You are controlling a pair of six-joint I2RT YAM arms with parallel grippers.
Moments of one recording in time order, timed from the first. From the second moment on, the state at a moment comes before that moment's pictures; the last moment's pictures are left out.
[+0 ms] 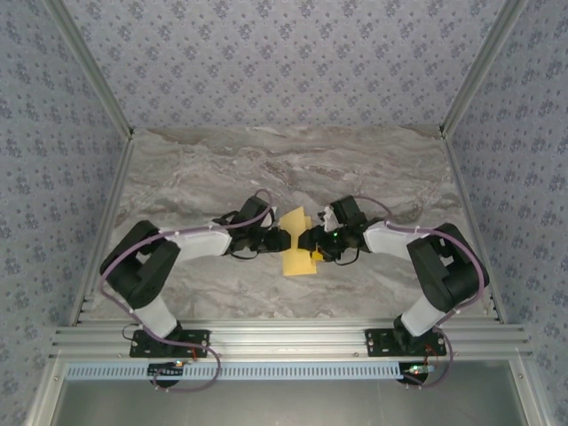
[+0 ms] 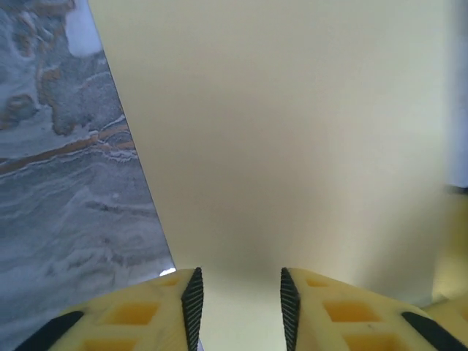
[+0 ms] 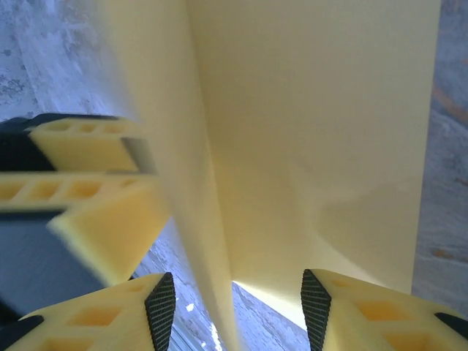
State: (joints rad) left arm -0.73 1.66 0.83 -0.07 0.31 -0.70; right arm 0.50 1.61 0.73 -0.12 -0.69 0.78
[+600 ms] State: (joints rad) left arm -1.00 1.18 0.55 0.02 0.08 -0.50; right arm 0.43 1.71 0.89 -0.13 -0.76 0.76
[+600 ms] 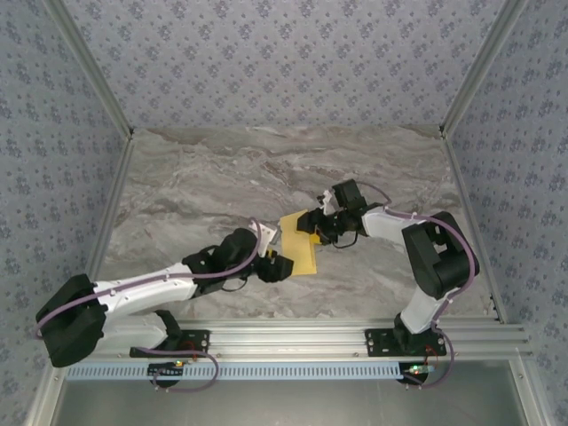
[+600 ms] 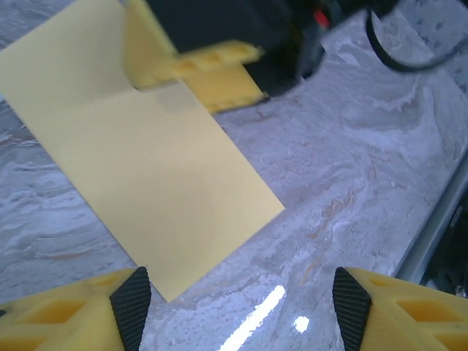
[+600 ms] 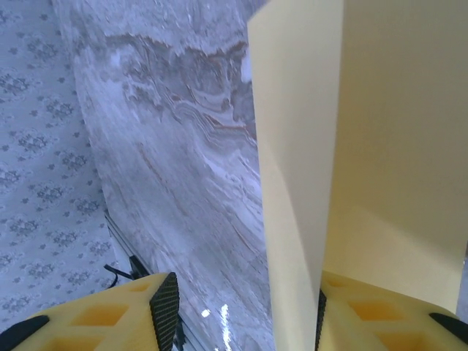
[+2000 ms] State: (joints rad) left arm -1.31 1.82 1.17 -0.48 -0.54 -0.47; right arm 0.43 1.75 0.96 -0.17 -0.78 0.76
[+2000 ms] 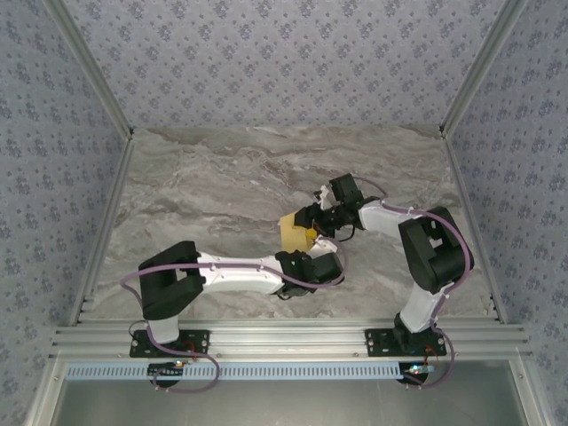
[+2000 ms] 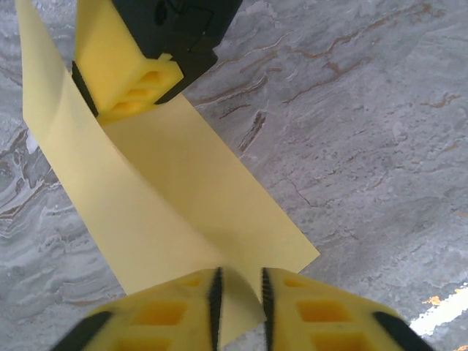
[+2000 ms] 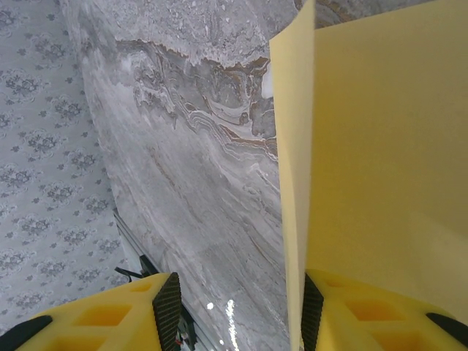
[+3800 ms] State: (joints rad) left arm -0.84 1.53 0.79 -0.13 0.19 -0.50; right arm 0.55 1.35 0.57 -0.24 -0.47 0.61
